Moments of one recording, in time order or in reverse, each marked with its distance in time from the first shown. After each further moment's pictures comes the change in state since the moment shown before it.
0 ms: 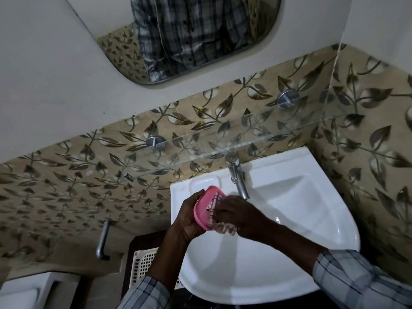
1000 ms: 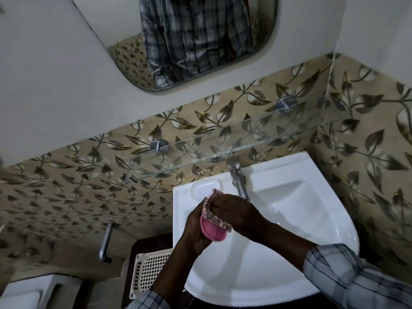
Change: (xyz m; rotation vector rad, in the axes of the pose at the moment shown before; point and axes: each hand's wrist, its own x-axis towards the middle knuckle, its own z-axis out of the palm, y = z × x) left_hand -0.015 -0.032 0.005 0.043 0.057 0.210; right_hand 0.004 -0.003 -0.004 -0.237 0.168 -0.146
